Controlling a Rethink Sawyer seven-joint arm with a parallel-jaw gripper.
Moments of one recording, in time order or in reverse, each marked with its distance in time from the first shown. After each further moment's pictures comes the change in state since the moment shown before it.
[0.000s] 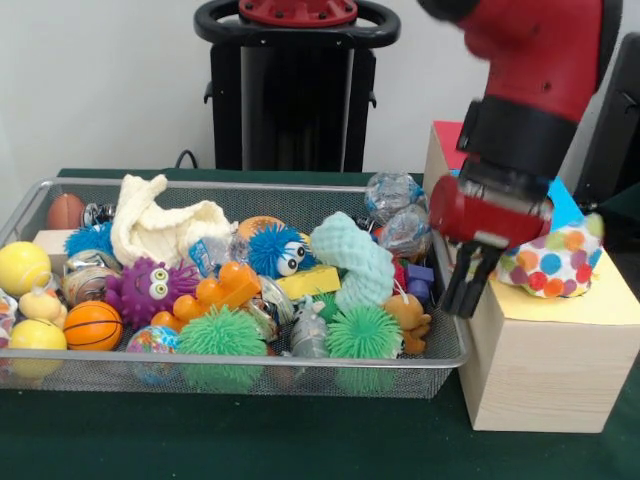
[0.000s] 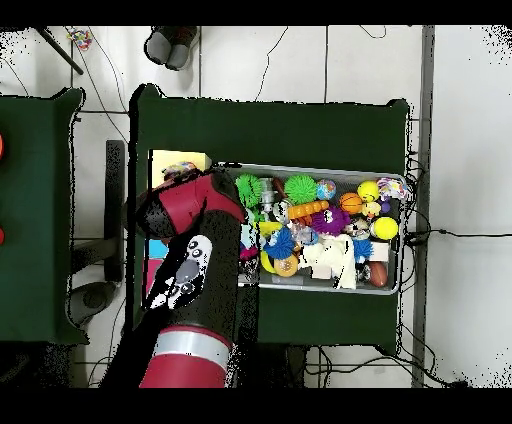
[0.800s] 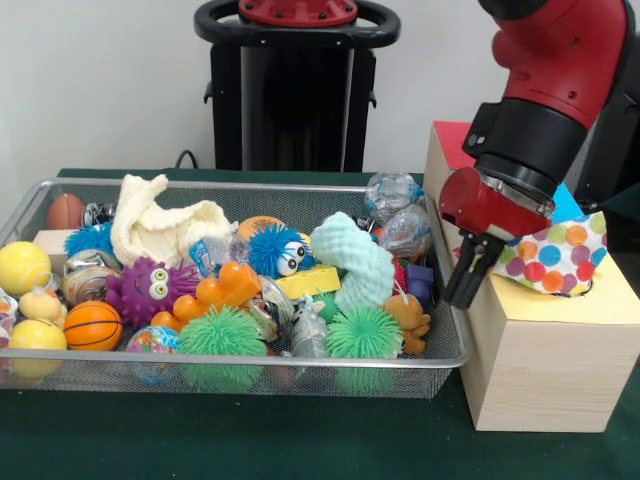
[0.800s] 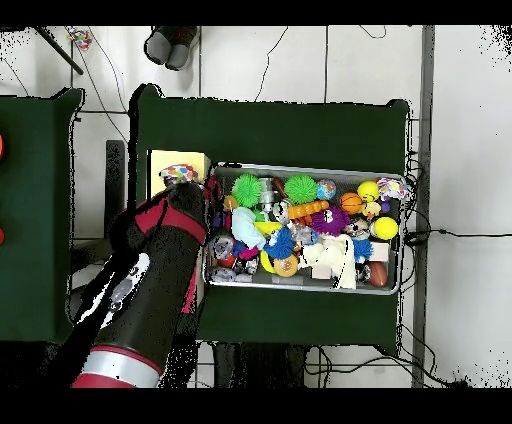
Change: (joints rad) arm 0.173 0.083 -0.208 -0.015 -0.001 -0.045 0.003
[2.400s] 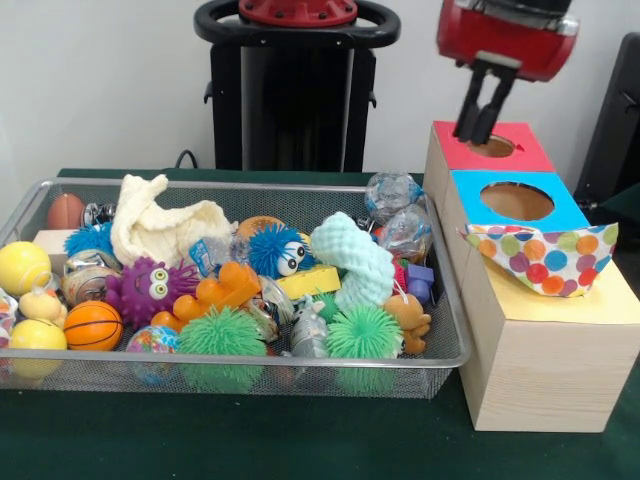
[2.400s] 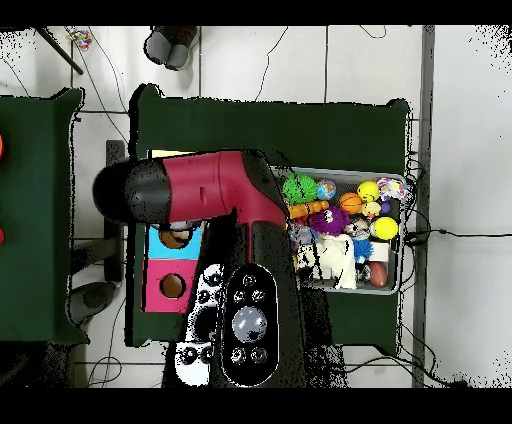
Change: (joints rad) arm -0.368 -0.457 0.457 0.094 0.084 0.628 0.000
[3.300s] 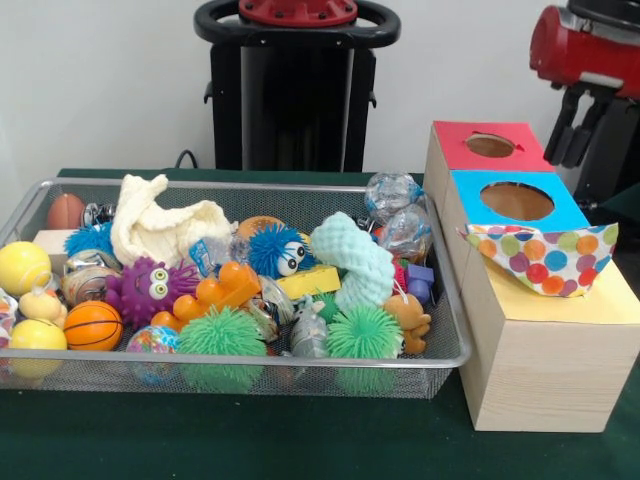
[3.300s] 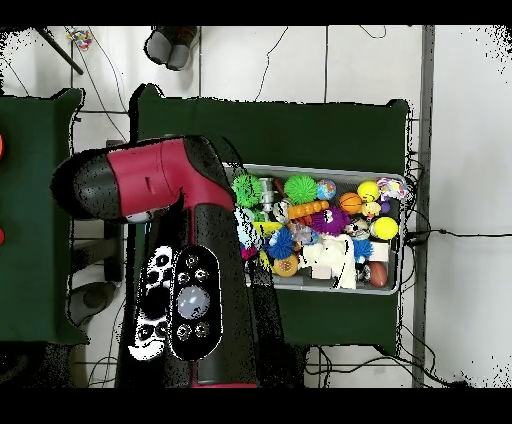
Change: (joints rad) arm 0.075 0.063 0.032 -0.081 -0.011 -0.008 0.000
